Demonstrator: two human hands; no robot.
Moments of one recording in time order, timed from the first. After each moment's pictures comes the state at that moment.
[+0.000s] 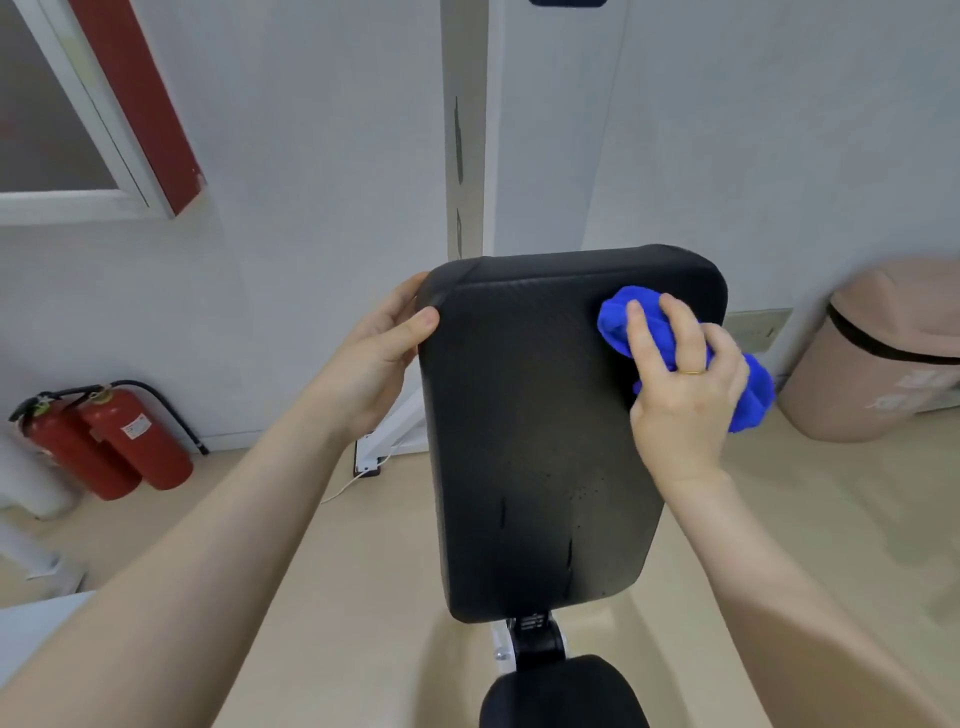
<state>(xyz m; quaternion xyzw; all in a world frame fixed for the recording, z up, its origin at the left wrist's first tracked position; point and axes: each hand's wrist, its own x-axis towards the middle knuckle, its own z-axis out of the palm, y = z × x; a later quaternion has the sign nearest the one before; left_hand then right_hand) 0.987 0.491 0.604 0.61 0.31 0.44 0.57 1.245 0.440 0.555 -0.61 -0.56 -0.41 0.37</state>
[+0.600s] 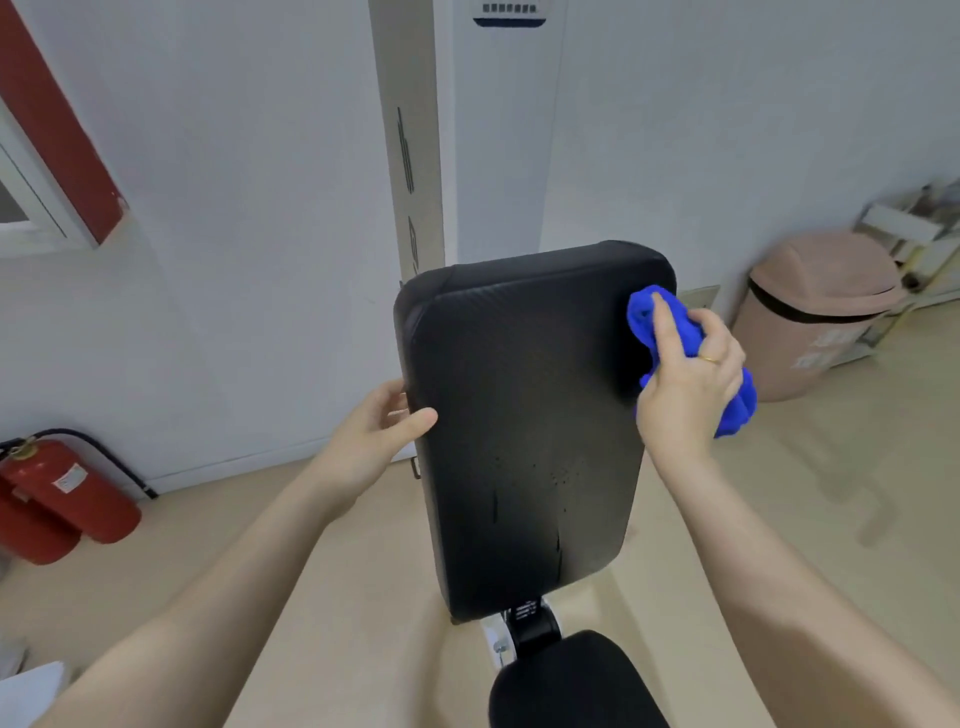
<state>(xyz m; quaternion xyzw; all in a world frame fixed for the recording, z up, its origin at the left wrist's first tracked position) 0.971 0.466 0.562 0.65 0.45 0.31 0.53 1.248 0.416 0.559 -0.76 -0.45 -0.22 0.42</state>
